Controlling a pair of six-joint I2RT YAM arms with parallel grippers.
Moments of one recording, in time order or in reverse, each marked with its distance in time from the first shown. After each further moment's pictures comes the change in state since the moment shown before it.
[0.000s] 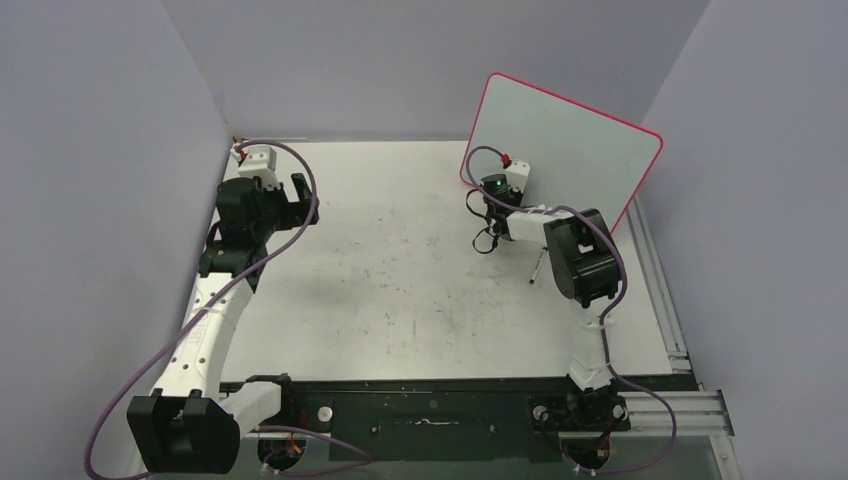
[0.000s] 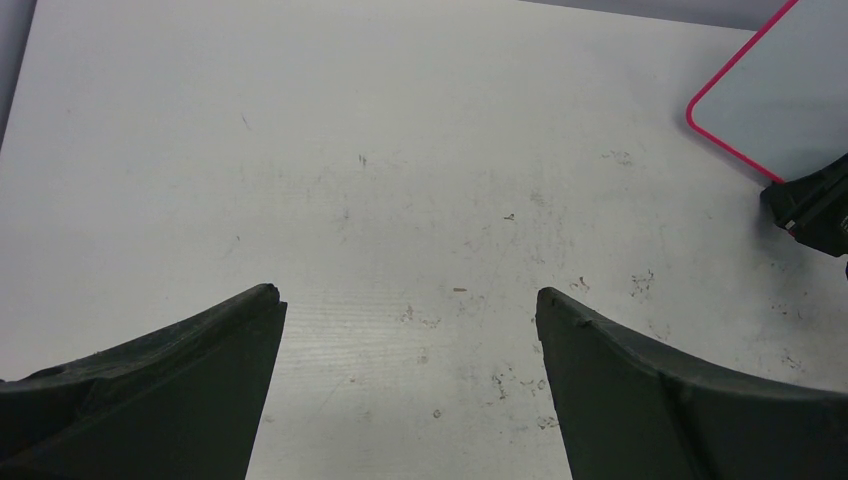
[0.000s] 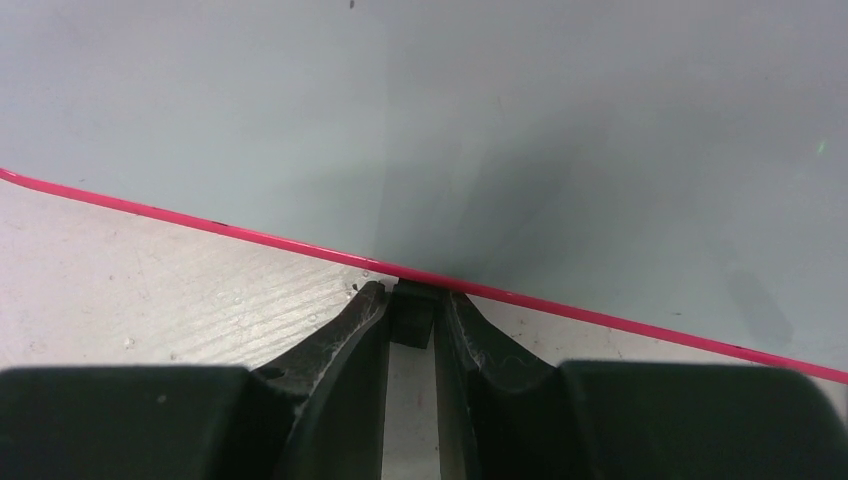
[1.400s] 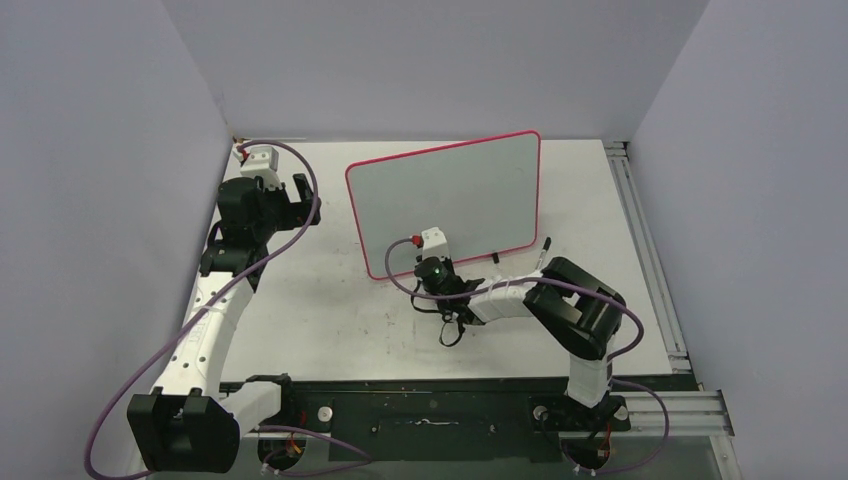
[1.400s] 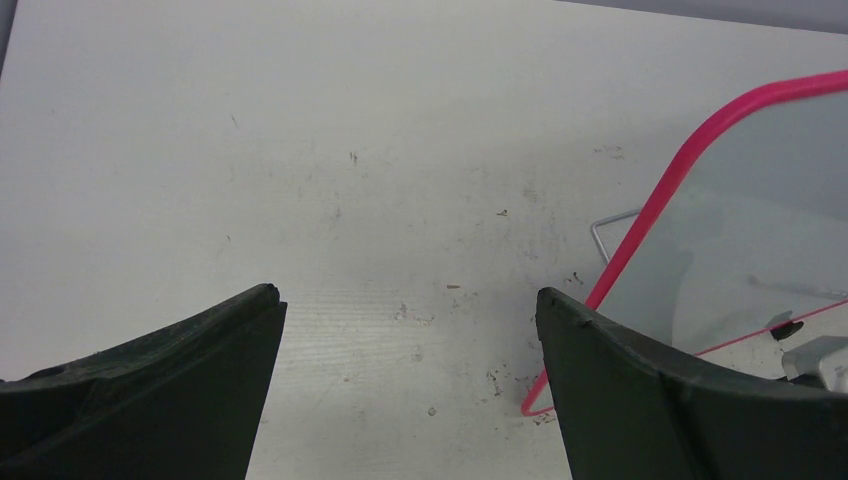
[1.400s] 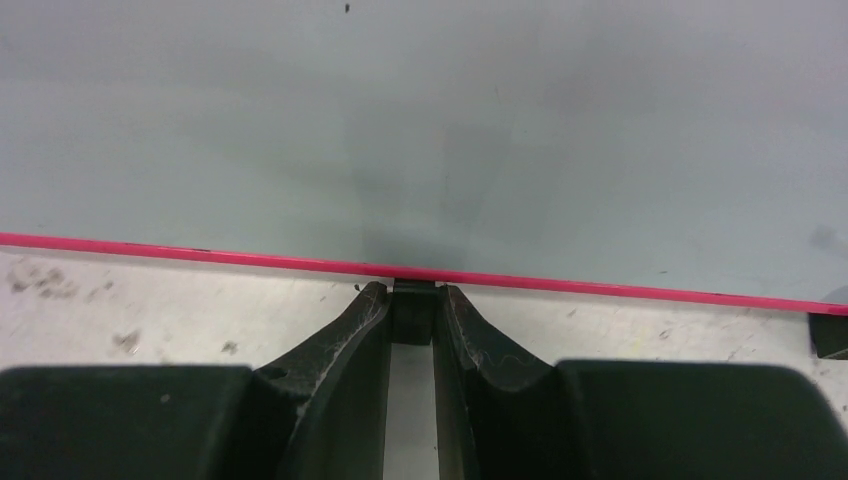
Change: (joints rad) left arm -0.005 0.005 0.000 0.000 0.015 0.000; right arm 0.554 -0.277 -0.454 0.197 -0.026 -0.137
